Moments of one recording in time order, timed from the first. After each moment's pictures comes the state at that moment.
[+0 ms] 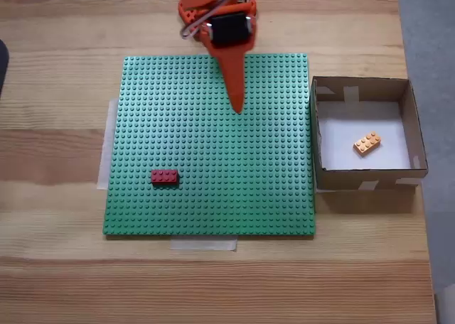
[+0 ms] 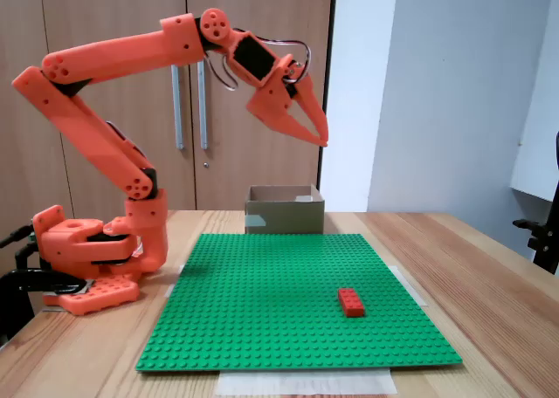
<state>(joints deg) -12.4 131.1 113.6 51.8 -4.5</state>
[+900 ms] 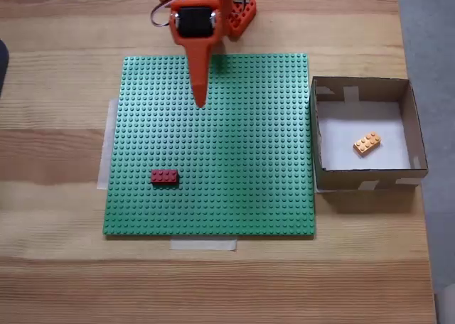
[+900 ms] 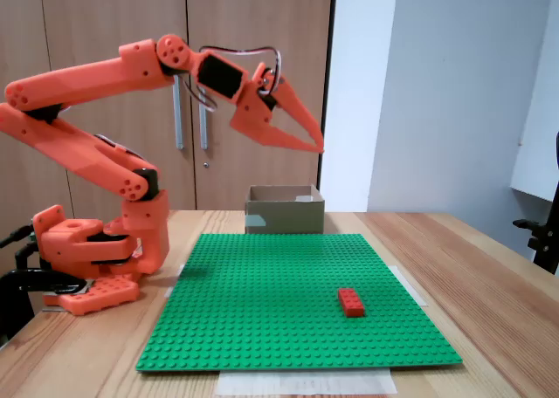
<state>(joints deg) -2.8 159.4 150.4 34.3 -2.0</state>
